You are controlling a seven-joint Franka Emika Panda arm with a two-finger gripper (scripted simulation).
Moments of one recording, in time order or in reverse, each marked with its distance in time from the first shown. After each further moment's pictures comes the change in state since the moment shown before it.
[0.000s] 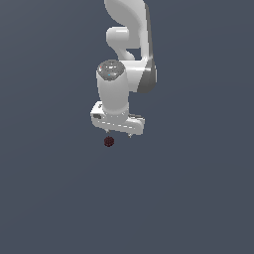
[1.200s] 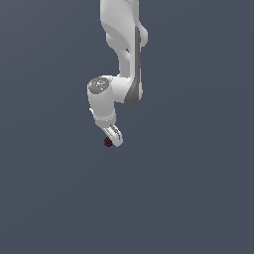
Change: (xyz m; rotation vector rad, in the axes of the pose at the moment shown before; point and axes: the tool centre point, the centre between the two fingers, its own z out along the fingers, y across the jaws) arm -0.022 0.063 0.073 -0.002 0.023 0.694
